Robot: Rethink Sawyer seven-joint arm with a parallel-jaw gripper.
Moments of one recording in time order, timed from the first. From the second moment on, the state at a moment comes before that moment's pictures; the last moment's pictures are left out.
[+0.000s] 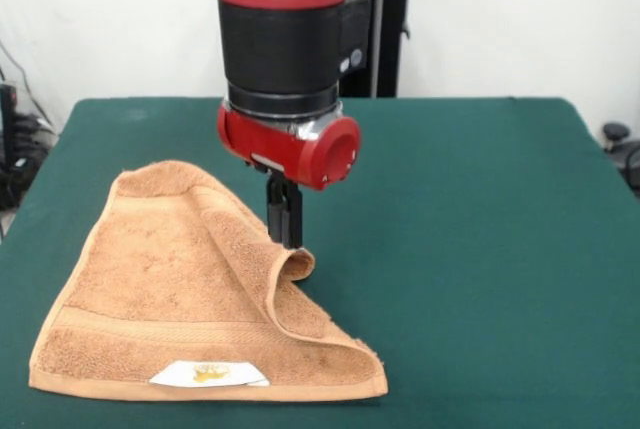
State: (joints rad) arm -0.29 -0.52 0.06 1.32 -0.04 0.63 2.25
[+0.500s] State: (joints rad) arm -0.29 -0.47 0.06 1.32 -0.04 0.58 2.25
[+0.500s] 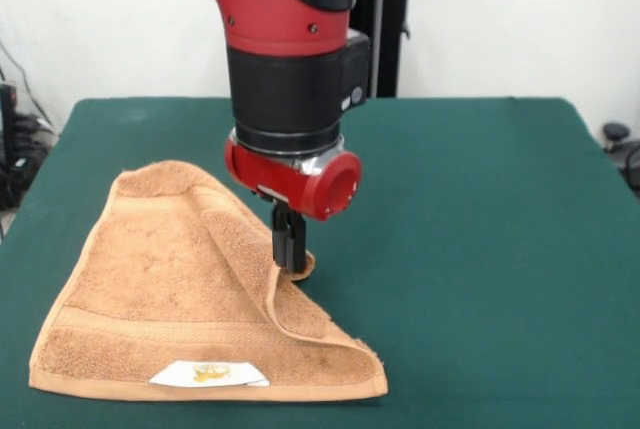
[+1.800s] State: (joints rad) arm -0.29 -0.43 0.06 1.36 -0.04 0.57 2.25
